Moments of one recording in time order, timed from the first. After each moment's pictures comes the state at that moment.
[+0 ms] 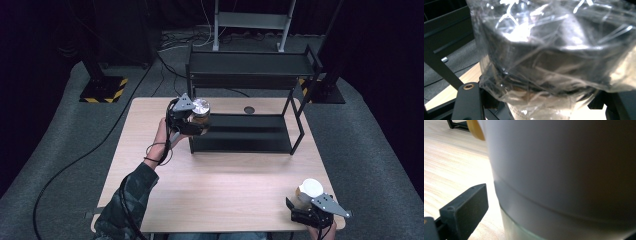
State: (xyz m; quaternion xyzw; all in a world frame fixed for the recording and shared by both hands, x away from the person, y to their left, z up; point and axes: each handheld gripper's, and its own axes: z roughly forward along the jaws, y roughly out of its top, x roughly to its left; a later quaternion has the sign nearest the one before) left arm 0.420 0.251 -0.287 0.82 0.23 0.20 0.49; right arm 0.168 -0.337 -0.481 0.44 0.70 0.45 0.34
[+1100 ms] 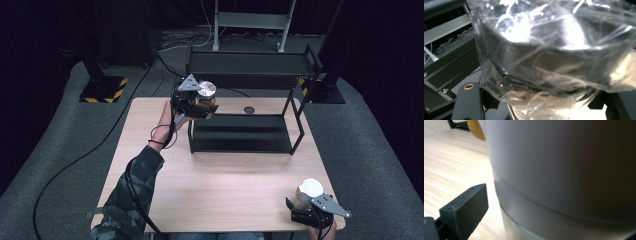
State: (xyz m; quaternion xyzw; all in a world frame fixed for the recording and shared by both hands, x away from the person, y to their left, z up) left arm 0.450 0.238 -0.247 0.82 0.21 0.20 0.50; right arm 0.169 -0.337 -0.481 0.44 0.70 0.45 0.34
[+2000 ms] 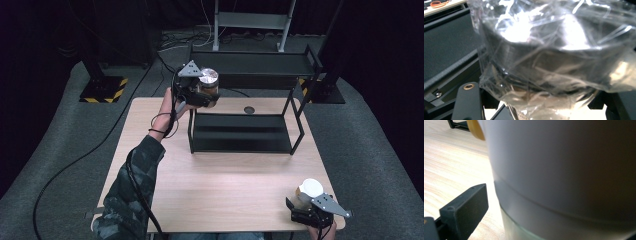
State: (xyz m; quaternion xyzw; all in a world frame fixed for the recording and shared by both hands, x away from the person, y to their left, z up) left arm 0.460 0.237 -0.216 0.81 0.21 0.20 0.51; right arm 0.169 -0.337 -0.481 0.44 0.70 0.45 0.34
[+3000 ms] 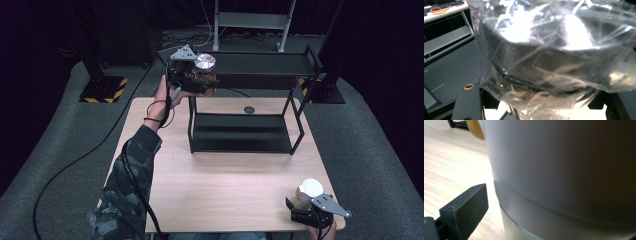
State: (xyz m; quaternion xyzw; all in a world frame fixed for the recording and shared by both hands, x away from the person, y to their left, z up) left arm 0.469 0.250 -0.184 0.80 0.21 0.19 0.53; right arm 0.169 -0.337 -0.481 0.44 0.70 0.45 0.34
